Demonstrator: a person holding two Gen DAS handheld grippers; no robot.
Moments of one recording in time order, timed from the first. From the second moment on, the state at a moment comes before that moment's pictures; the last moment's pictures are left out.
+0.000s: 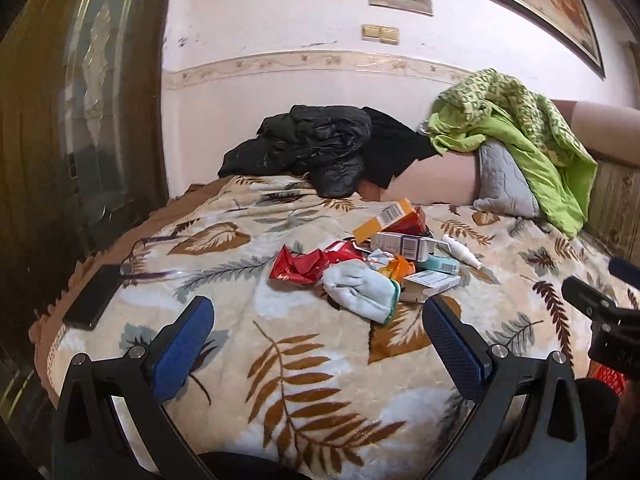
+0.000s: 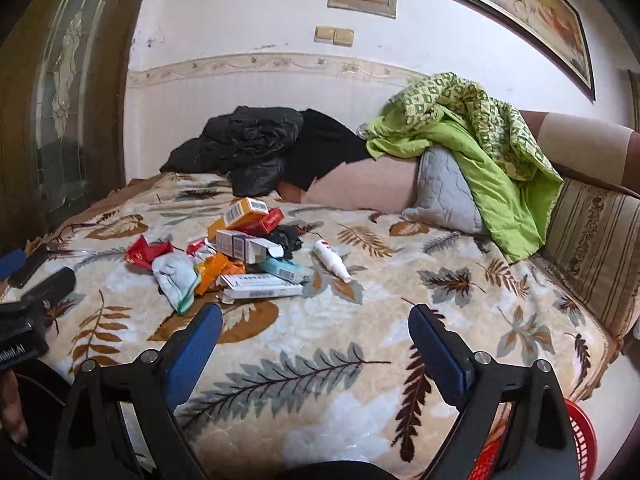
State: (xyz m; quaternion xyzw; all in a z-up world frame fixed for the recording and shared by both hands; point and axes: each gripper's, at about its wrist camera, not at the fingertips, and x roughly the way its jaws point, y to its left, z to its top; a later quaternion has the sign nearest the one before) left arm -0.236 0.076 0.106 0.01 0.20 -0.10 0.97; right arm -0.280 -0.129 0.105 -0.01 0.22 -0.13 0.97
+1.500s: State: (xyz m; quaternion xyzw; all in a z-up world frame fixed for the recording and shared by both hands) left arm -0.215 0.065 0.103 0.02 0.25 -0.11 0.96; right arm -0.252 -0.146 0.092 0.01 0.29 -0.15 0.94
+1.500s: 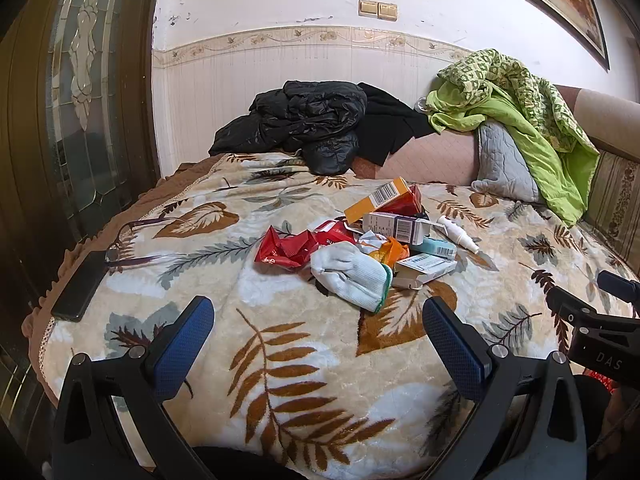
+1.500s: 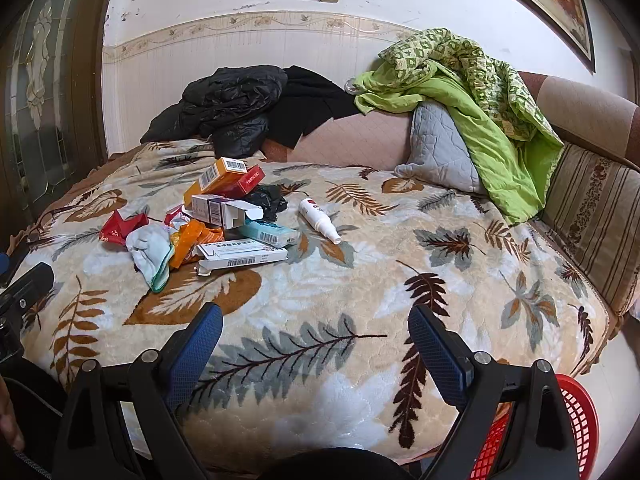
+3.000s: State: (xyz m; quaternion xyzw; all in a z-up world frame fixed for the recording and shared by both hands) left arm -0.005 0.117 0.064 -0.10 0.43 -0.15 0.88; right arm -0.070 -0.081 0.027 0.16 0.43 0.12 0.88
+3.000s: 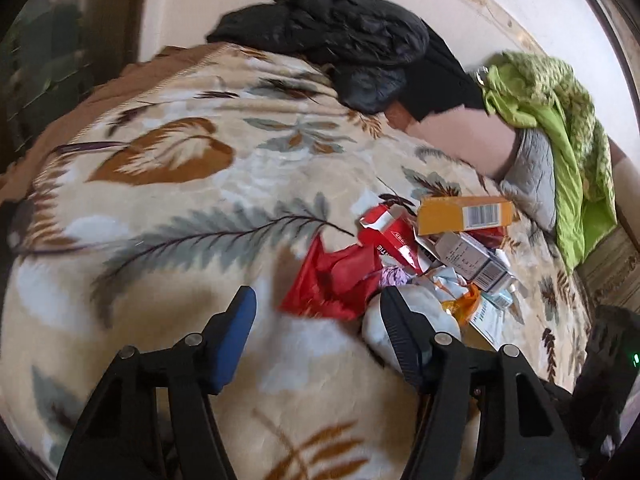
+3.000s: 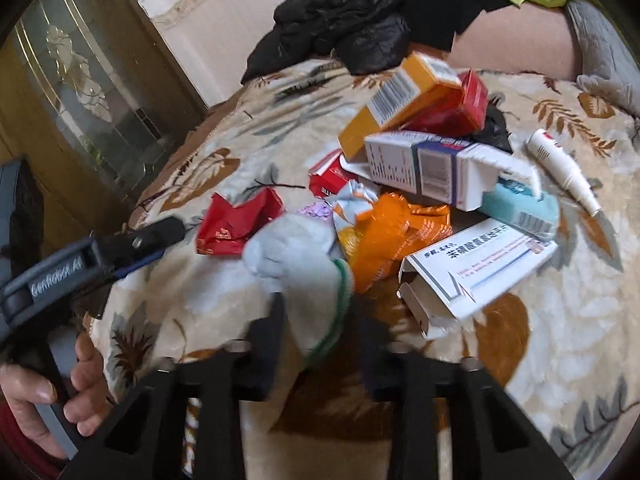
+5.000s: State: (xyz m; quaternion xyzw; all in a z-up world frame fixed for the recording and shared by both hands) left arm -0.163 -0.021 0.100 0.02 0.35 -0.30 0.89; right arm -0.252 -0.212 0.089 0.21 0.31 -0.01 0.93
